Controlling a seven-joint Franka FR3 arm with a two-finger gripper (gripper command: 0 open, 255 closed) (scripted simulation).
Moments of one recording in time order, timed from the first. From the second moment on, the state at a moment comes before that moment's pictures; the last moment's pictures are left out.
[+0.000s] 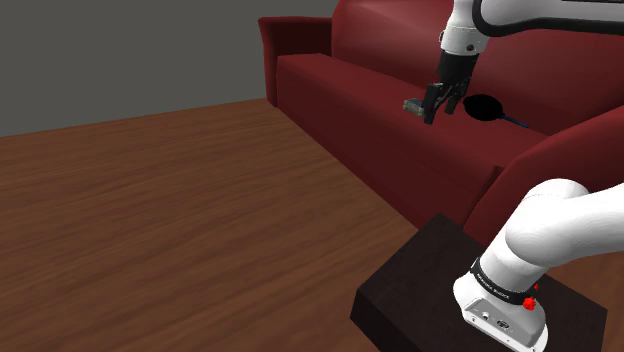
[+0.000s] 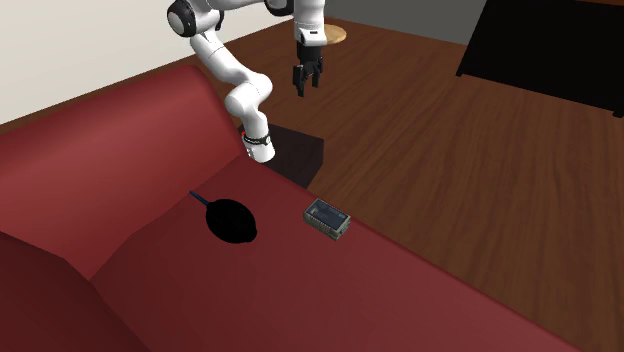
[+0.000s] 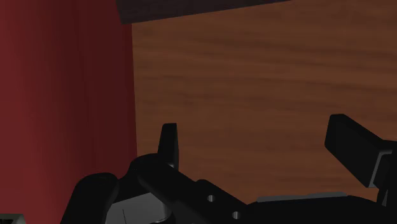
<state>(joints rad) -0.02 -0.81 -0.05 -2.35 -0.10 1.56 0.05</state>
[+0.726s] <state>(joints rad) -0.06 -0.57 -0.20 -2.25 -0.17 1.72 -0.08</state>
